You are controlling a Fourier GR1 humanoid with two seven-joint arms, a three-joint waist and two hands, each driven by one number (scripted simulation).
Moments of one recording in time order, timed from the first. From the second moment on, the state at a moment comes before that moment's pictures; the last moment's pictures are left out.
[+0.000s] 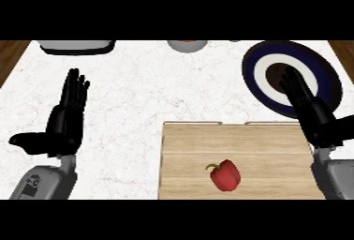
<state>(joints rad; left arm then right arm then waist) -0.19 0.31 -0.19 -1.54 0.27 0.39 -0.13 -0.22 -0.36 0.04 -1.46 -0.20 0.01 -0.02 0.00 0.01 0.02</state>
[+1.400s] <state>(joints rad) -0.23 0.42 -0.23 -1.43 0.17 0.27 0.08 0.05 -0.34 0.85 -2.07 1.02 -0.27 0.26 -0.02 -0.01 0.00</state>
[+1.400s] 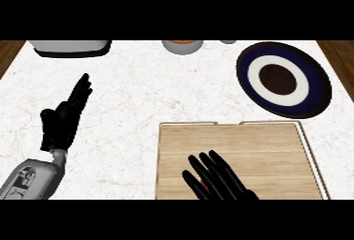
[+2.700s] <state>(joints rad) -0.27 0.34 -0.16 -1.39 0.09 0.18 0.07 -0.10 -0.14 0.74 -2.12 1.09 0.60 0.77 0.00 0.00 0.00</state>
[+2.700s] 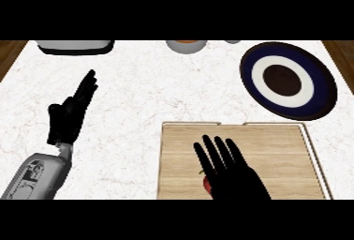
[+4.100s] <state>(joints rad) -0.28 0.25 -0.03 -1.41 -0.02 0.08 0.12 -0.09 -0.18 0.60 -1.80 1.22 0.38 0.46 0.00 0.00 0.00</state>
